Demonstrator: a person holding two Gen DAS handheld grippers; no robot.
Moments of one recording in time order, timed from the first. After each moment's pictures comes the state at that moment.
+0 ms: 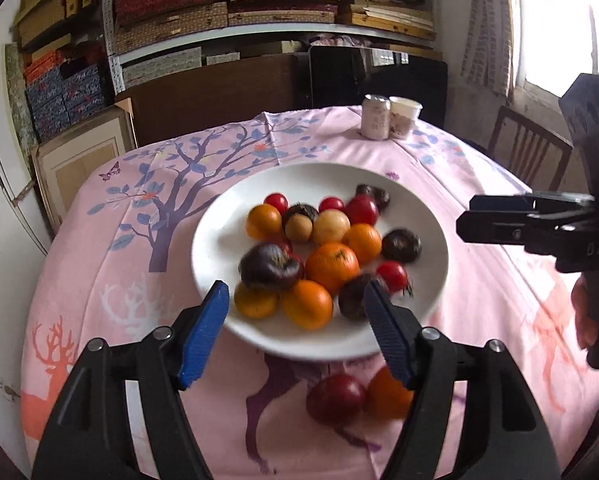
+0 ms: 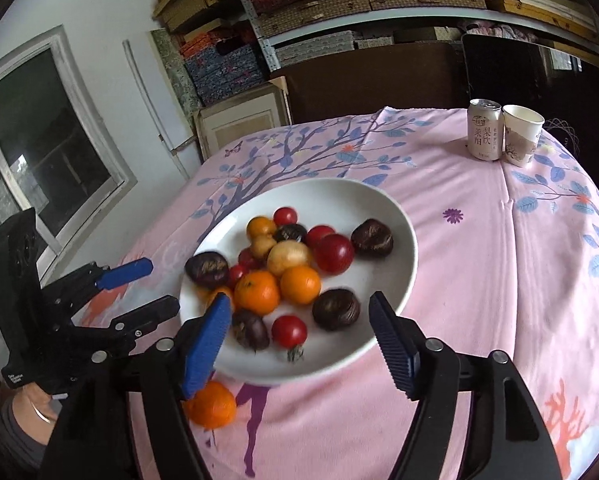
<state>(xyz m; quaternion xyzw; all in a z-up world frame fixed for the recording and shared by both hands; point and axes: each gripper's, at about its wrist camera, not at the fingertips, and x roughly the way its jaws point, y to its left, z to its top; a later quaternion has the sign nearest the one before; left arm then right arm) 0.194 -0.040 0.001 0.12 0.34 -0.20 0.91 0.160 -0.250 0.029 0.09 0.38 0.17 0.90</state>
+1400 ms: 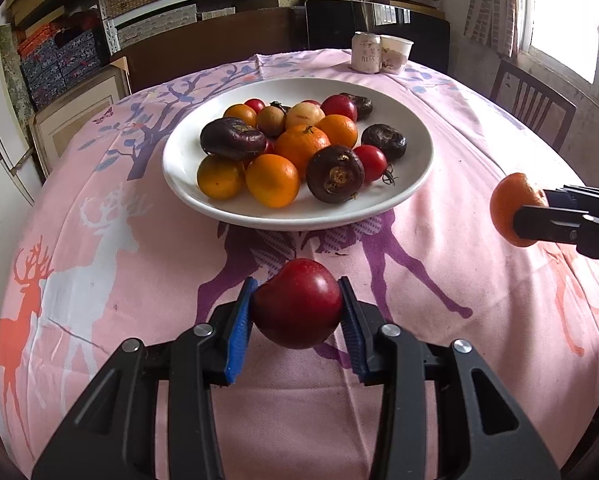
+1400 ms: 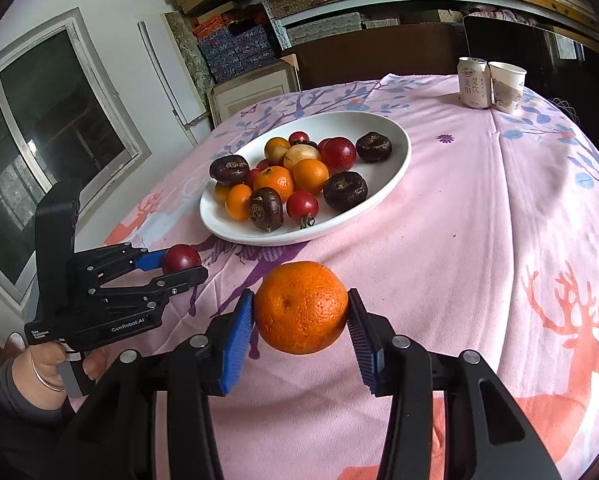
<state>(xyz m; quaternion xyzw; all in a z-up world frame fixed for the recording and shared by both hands) 0.157 -0.045 -0.050 0.12 0.41 -0.19 0.89 0.081 -0.258 -0.009 0.09 0.40 0.18 0.89</state>
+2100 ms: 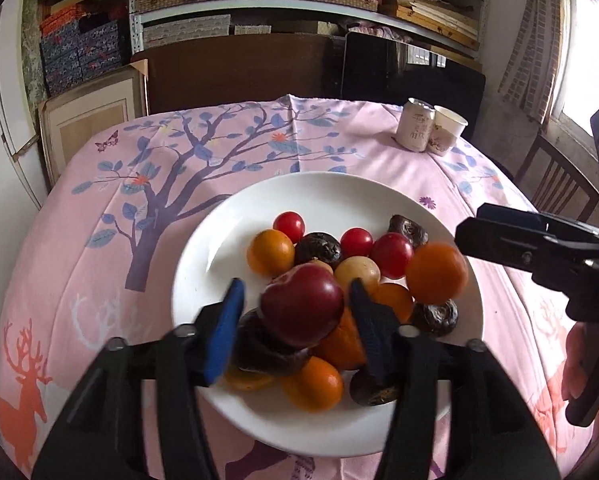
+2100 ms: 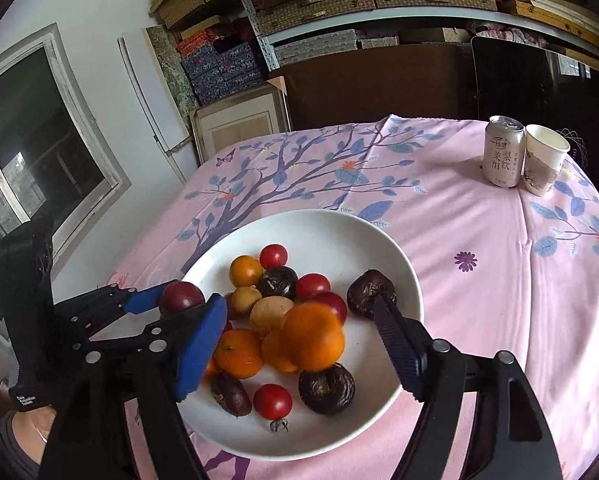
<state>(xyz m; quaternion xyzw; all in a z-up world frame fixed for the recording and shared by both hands) 0.280 -0.059 0.002 0.03 0.39 -0.16 0.91 0.237 -0.251 0.036 0.09 0.39 0.16 0.90</state>
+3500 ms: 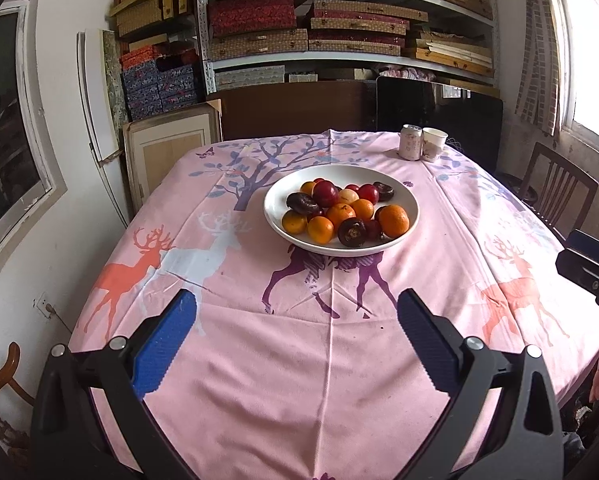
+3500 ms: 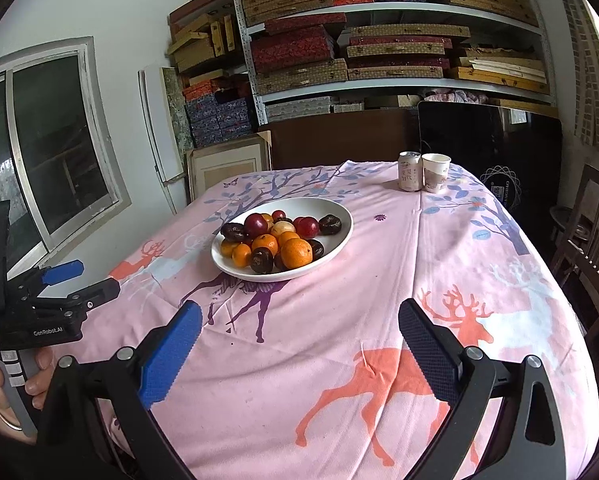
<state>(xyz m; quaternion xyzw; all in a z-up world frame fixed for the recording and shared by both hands) 0.010 -0.021 0.059 0.05 0.31 -0.06 0.95 -0.053 -0.276 0.075 0.06 0.28 0.09 0.95</state>
